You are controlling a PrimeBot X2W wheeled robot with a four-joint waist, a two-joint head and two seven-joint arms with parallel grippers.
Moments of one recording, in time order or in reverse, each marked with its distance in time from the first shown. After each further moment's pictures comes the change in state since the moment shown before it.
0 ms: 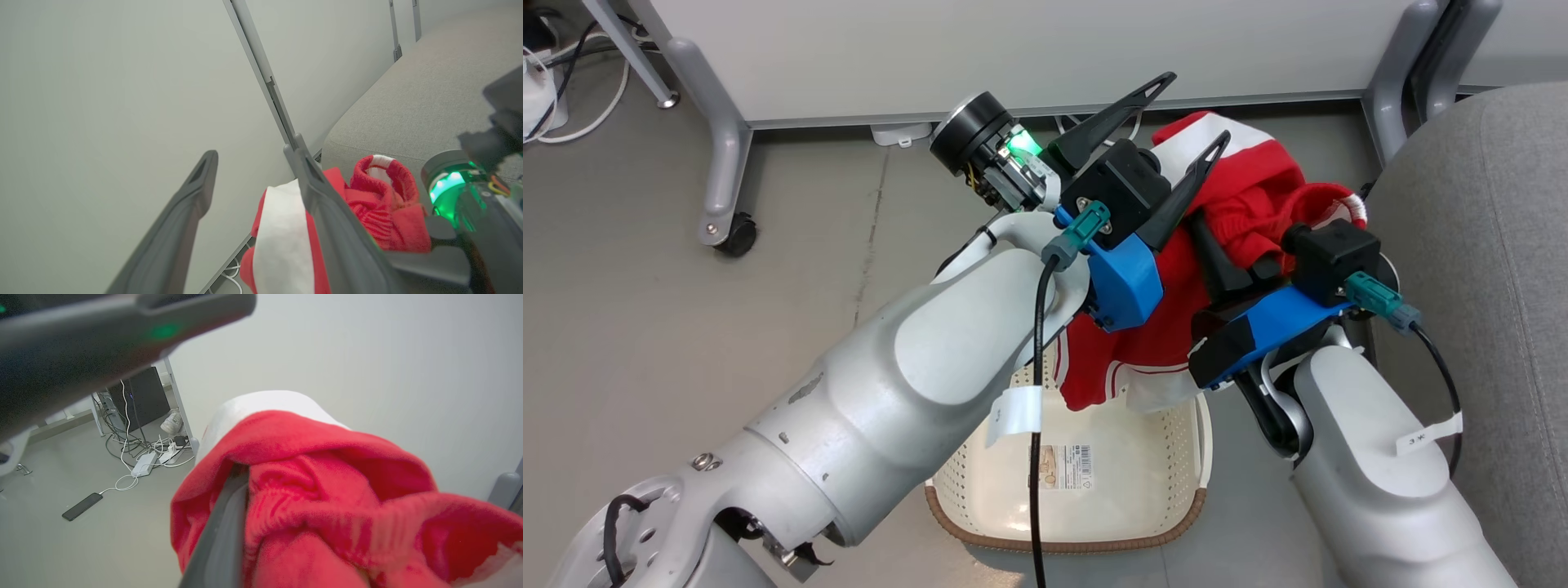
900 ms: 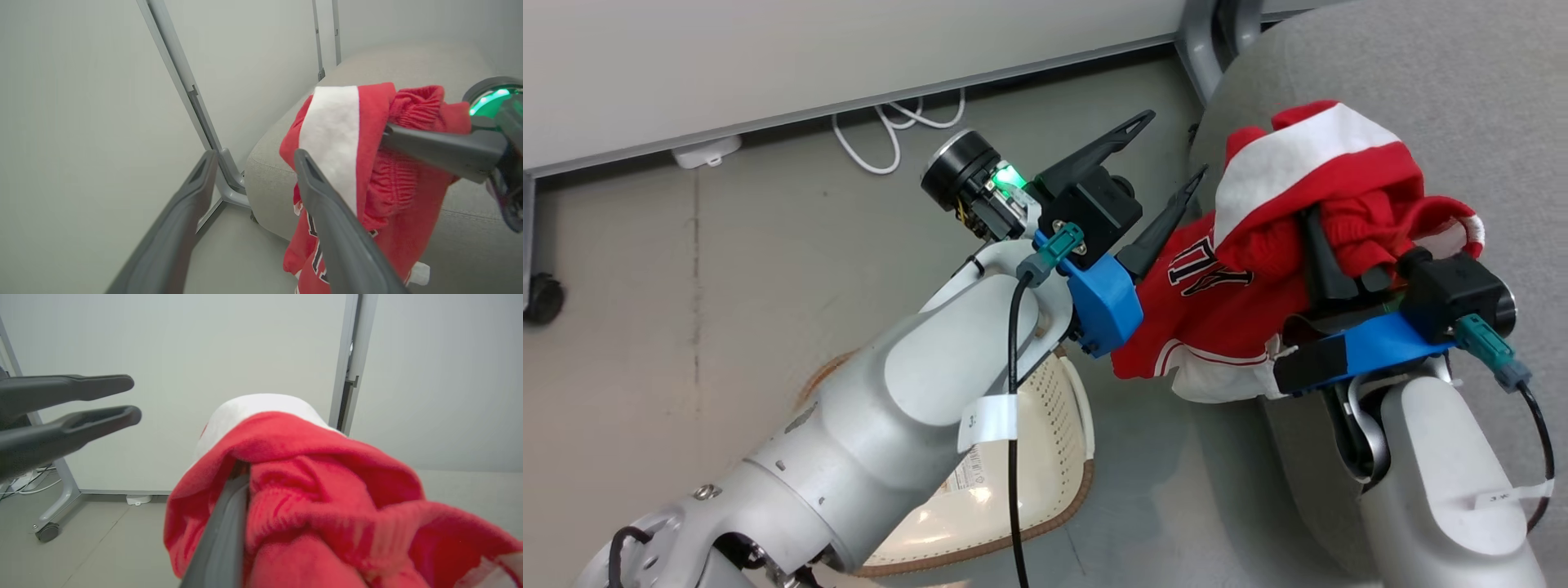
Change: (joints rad) left arm 0.071 0.001 0.058 0.009 0.012 -0.052 -0.001; right arm 0.151 -0.001 -0.250 -0.231 -0.187 0.000 0.000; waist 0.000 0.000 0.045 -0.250
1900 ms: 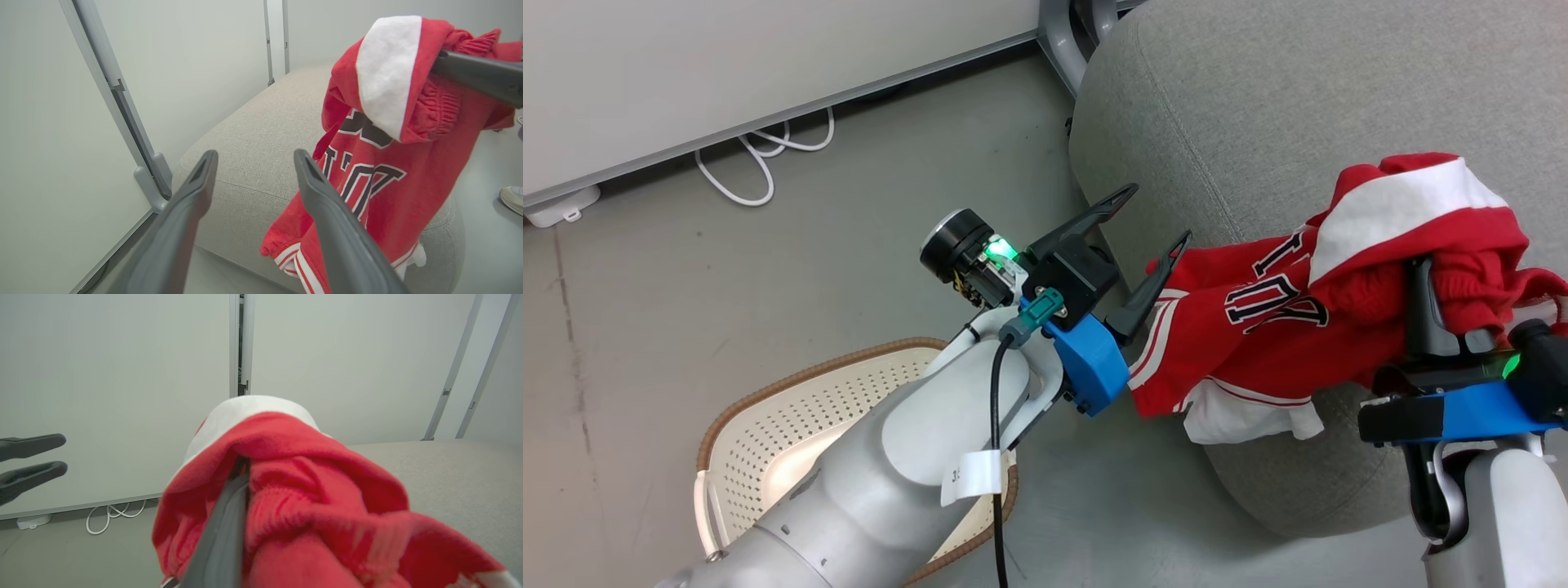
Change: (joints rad) left arm 0.171 0.001 0.094 -0.055 0.058 -0.020 0.000; right arm 0.210 0.000 -0.177 -0.223 -0.018 0.000 0.000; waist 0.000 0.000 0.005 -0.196
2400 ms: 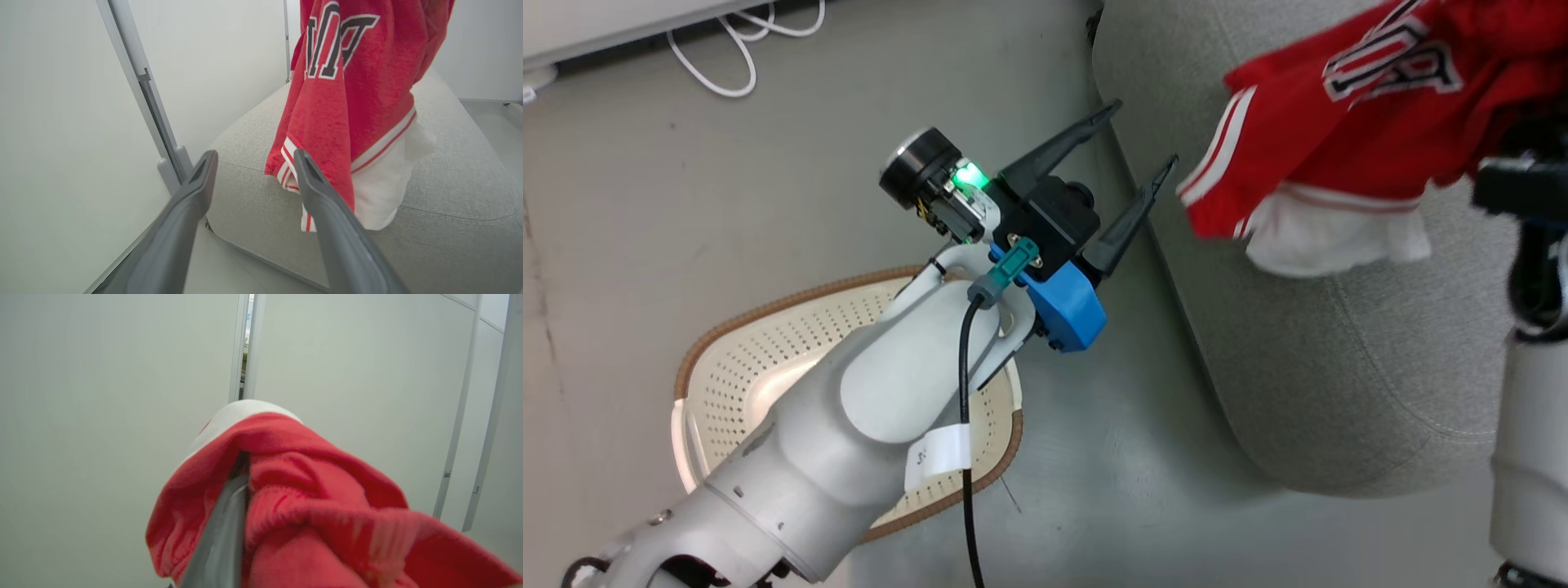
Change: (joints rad) left arm -0.071 0.057 0.053 -0.075 0.096 0.002 0.000; right arm -0.378 -0.002 -0.098 -0.035 -0.031 0.000 0.000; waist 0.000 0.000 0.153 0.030
